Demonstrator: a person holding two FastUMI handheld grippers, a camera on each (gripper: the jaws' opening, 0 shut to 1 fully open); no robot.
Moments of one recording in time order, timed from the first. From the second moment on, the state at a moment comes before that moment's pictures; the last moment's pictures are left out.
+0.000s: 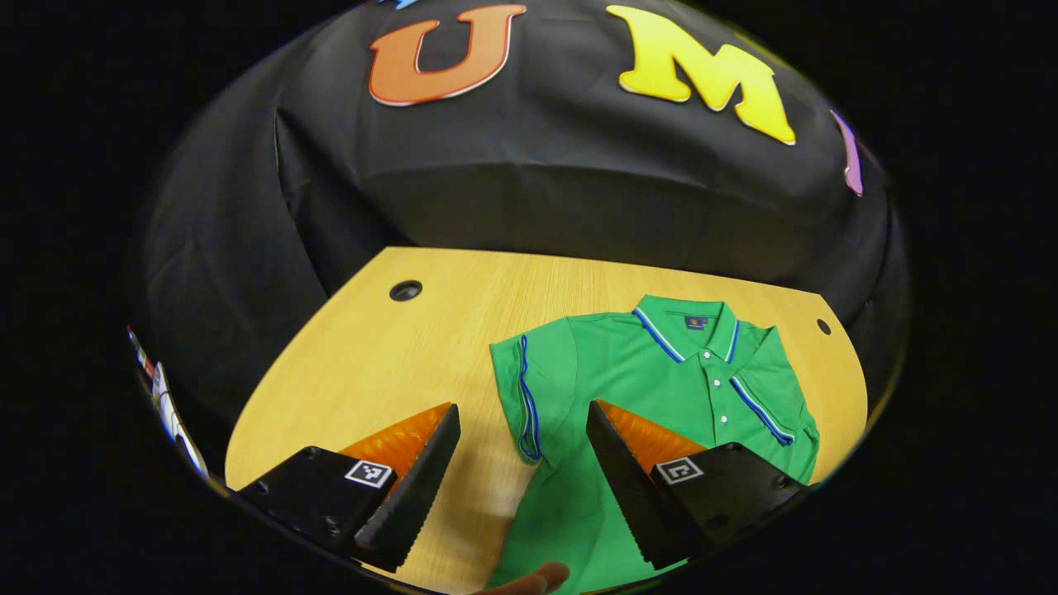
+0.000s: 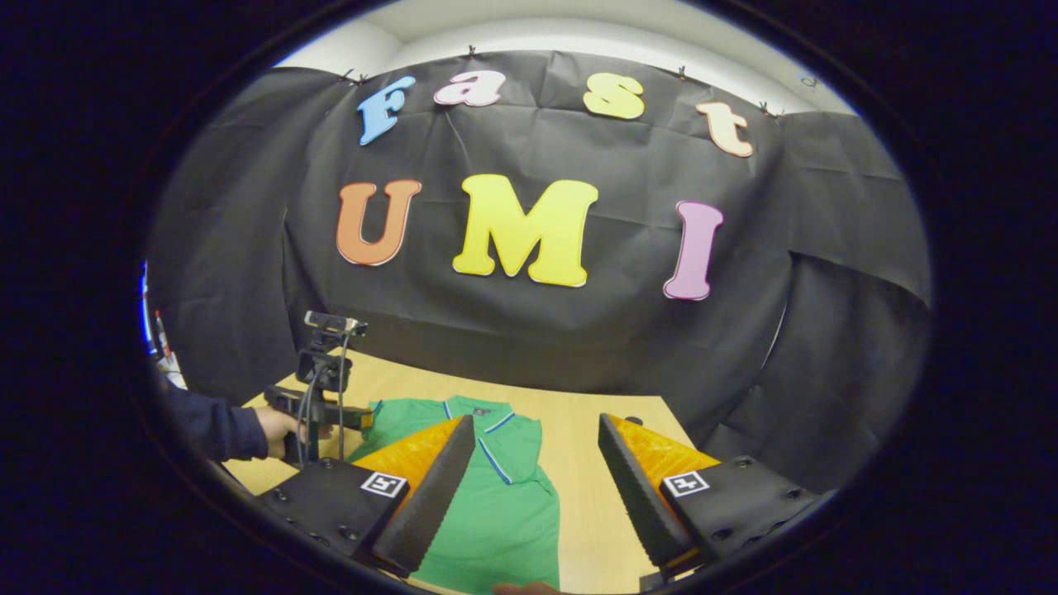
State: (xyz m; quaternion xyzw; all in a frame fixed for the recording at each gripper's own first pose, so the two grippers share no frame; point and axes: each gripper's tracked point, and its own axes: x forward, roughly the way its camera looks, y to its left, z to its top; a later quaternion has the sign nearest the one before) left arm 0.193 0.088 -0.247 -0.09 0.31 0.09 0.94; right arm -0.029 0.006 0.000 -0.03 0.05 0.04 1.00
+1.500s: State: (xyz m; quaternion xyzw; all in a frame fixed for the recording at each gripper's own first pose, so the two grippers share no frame) left arm 0.246 0.099 -0.313 -0.09 0.40 0.07 0.91; right arm -0.045 -0.006 -0.050 -0.01 0.16 -0.01 0.99
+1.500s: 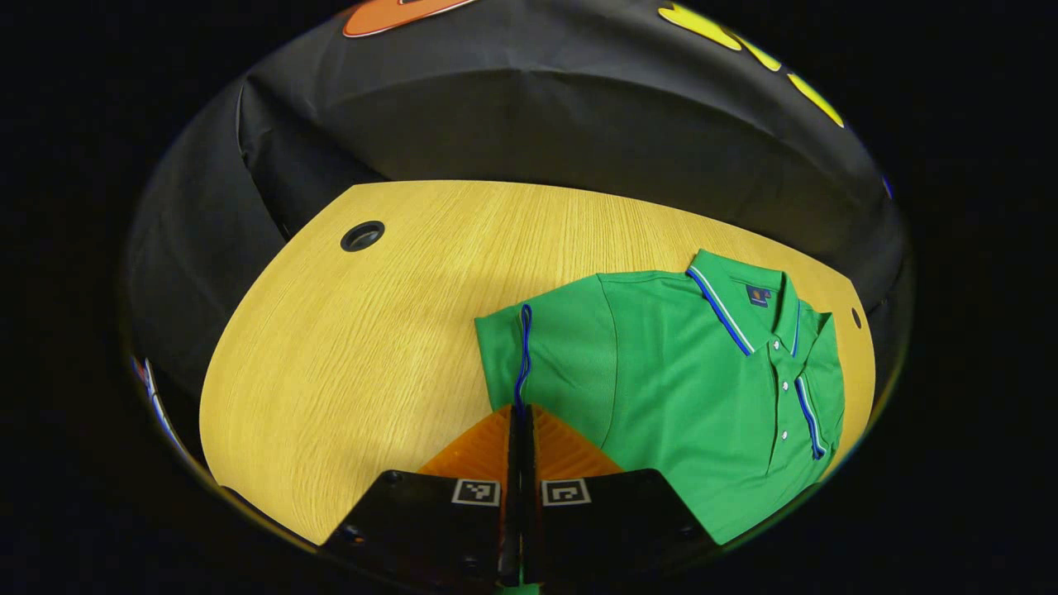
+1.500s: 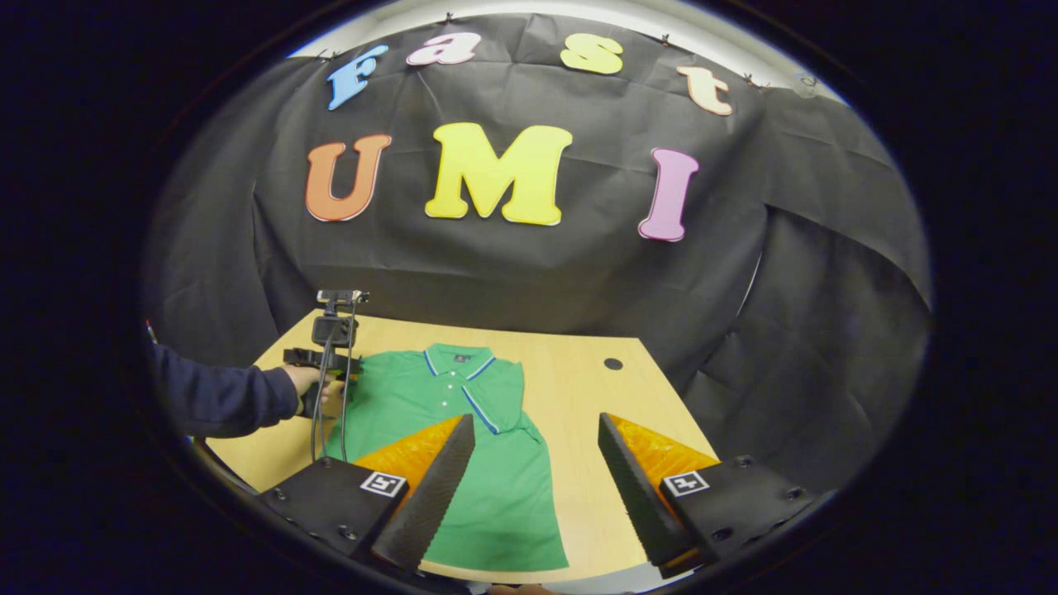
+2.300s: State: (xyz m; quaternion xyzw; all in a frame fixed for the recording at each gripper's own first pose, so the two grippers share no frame) left arm 0.248 0.003 -0.260 0.01 0.36 -0.04 0.93; right arm -0.045 -0.029 -0.071 0.01 0.18 -0.03 0.98
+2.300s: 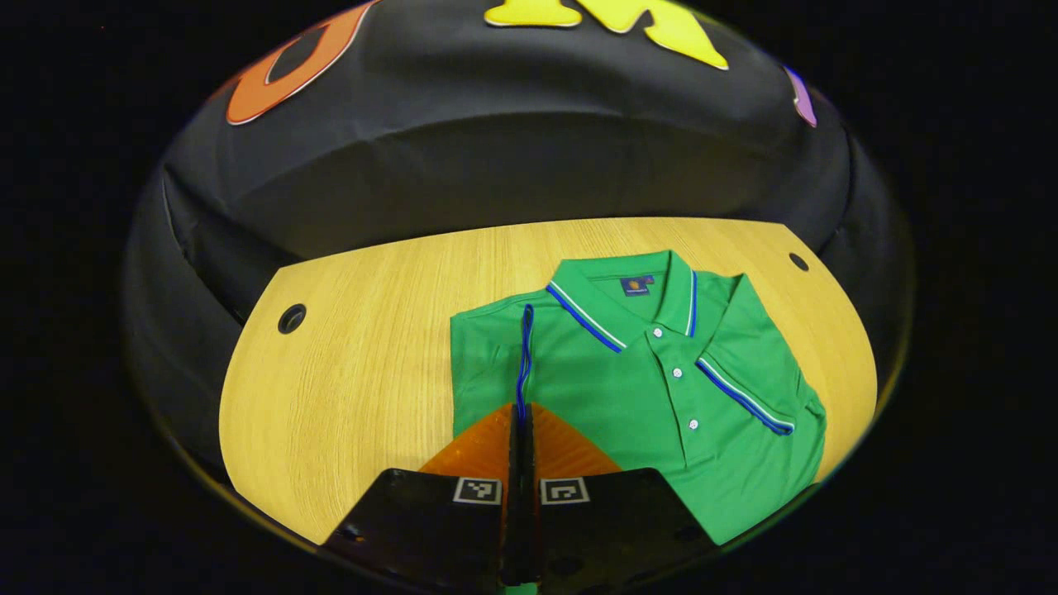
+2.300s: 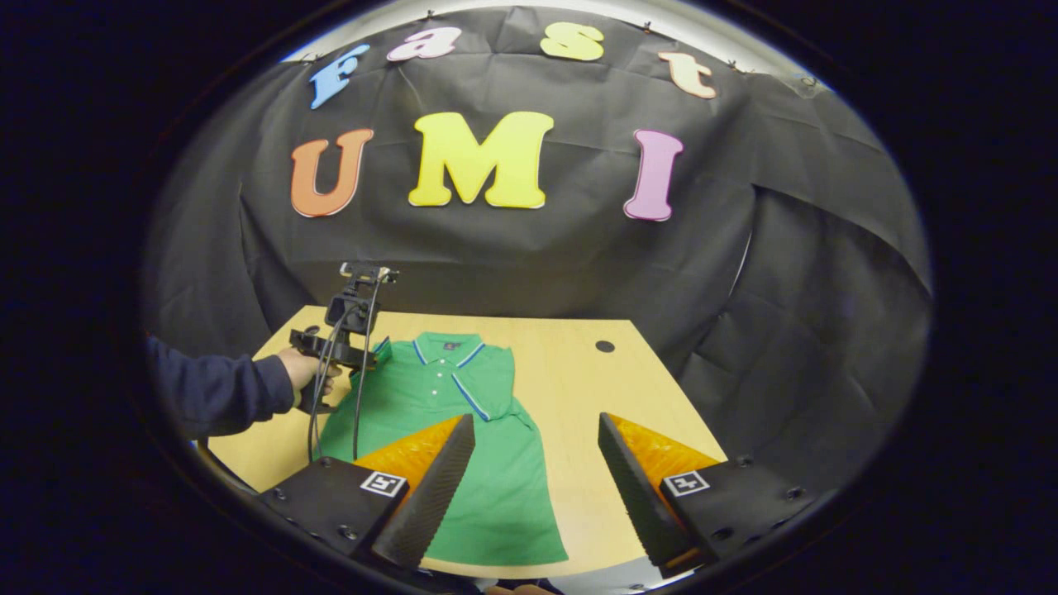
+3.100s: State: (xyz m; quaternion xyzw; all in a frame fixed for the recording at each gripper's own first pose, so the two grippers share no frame) left arm 0.183 0.003 -0.212 -0.06 0.34 -0.03 0.94; right arm -0.029 -0.040 -0.102 0.04 0.20 -0.04 0.98
